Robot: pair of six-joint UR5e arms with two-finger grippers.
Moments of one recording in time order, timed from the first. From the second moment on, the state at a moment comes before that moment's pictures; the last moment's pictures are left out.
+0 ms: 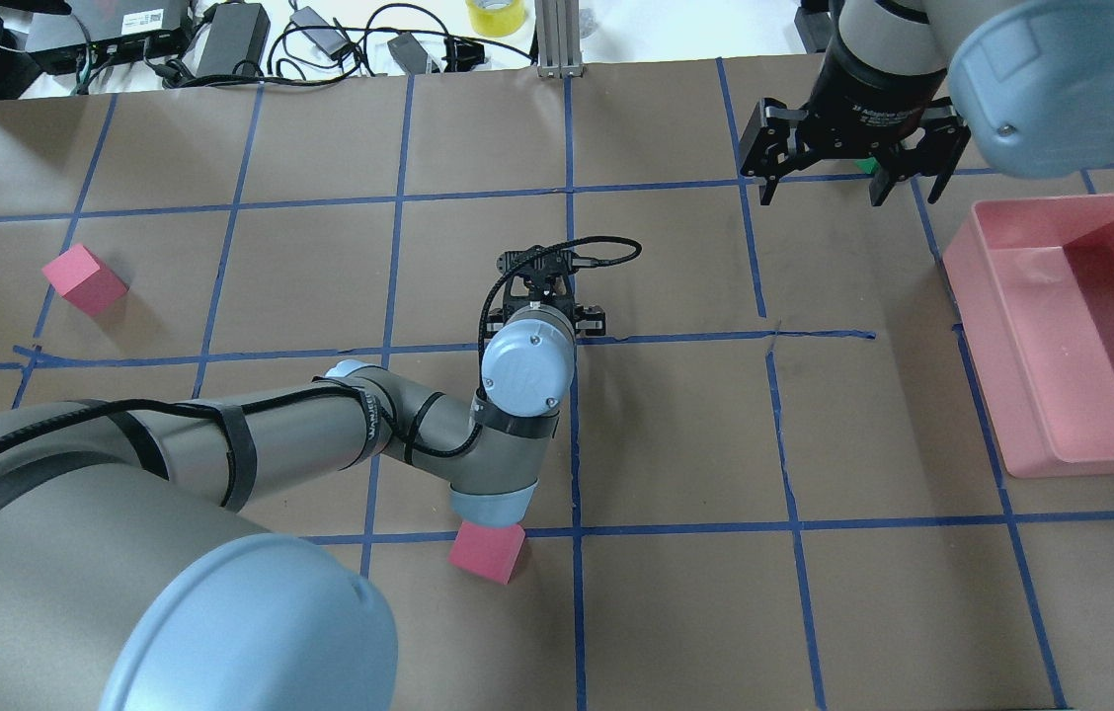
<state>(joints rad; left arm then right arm) -2.00 -2.21 -1.98 0.10 1.81 -0.34 1.62 -1.50 1.55 -1.68 -1.58 0.12</state>
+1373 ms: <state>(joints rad) -2.00 -2.20 -1.98 0.10 1.81 -0.33 1.61 -1.50 1.55 -1.68 -1.59 0.12</state>
